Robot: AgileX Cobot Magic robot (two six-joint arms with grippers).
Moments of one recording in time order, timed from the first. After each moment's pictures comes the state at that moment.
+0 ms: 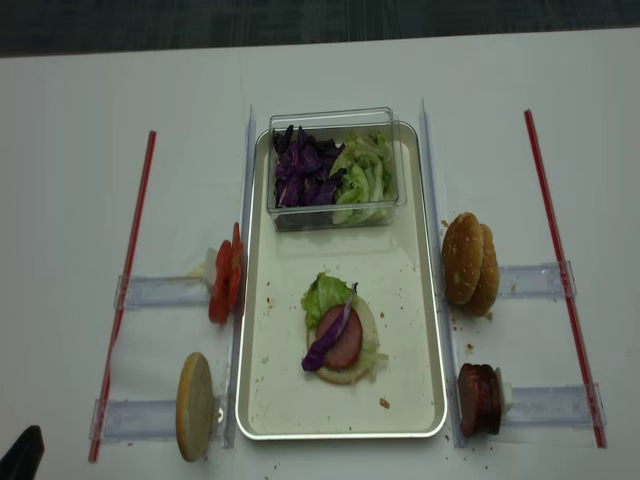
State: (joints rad) left arm 0.01 -0.01 -0.49 -0.02 1.18 -0.02; right arm -0.04 -0.02 -0.47 0.07 1.12 -0.04
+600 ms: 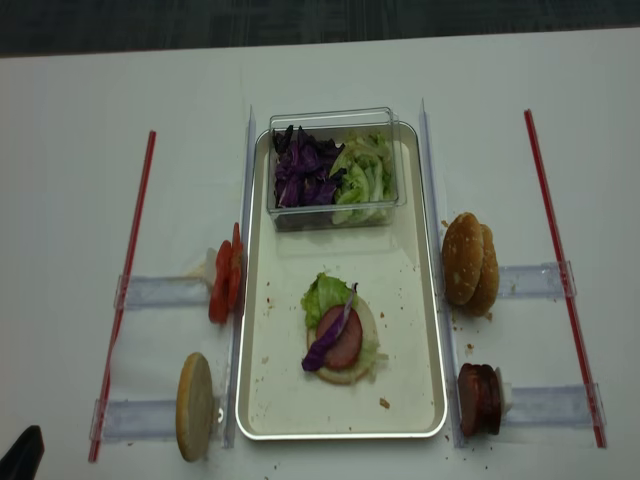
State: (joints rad) left arm 0.01 -0.01 -0.49 -0.02 1.18 -0.02; right arm -0.04 -0.02 -0.47 0.07 1.12 -0.04
